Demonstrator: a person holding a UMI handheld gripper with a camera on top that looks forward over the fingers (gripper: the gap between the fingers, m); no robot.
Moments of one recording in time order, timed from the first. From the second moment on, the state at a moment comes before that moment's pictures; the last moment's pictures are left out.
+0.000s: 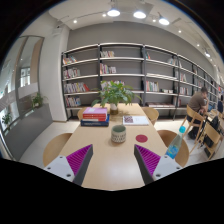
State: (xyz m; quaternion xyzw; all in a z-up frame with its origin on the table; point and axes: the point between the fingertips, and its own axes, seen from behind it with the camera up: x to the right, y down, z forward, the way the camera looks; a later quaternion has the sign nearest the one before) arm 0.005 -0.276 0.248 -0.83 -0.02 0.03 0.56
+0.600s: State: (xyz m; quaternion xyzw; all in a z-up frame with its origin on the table) arm 0.273 -0.245 0.135 -0.83 0.06 -0.05 0.55
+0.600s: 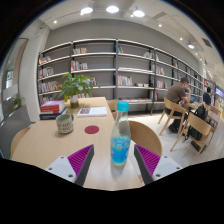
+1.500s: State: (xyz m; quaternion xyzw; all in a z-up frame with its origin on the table) arm 0.298 -0.103 0.110 -0.79 -0.02 -0.12 0.60
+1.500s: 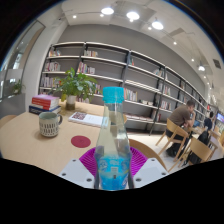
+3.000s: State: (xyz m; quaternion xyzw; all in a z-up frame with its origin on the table) arm 0.122 0.122 0.202 -0.46 -0.60 -0.56 0.34
